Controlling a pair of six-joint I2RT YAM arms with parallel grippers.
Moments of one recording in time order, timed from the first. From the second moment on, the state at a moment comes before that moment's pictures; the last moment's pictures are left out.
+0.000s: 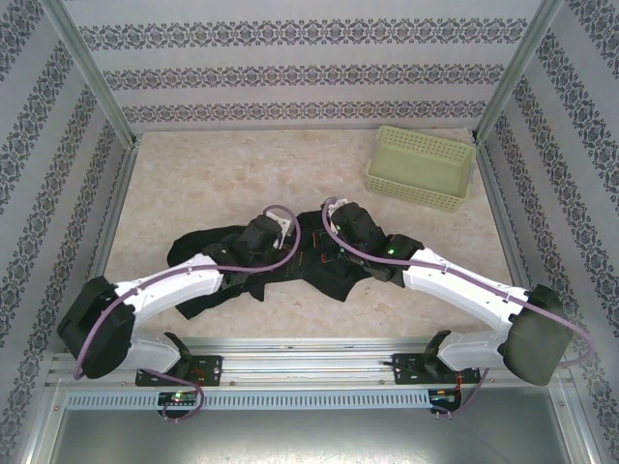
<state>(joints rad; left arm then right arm) -0.72 1.39 0.81 -0.23 0.02 -0.42 0.82 1.28 0.93 -0.34 0.06 0.49</state>
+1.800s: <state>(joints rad) -0.60 1.17 0.62 0.14 0.40 -0.60 0.87 1.32 0.77 -0.11 0.03 0.27</state>
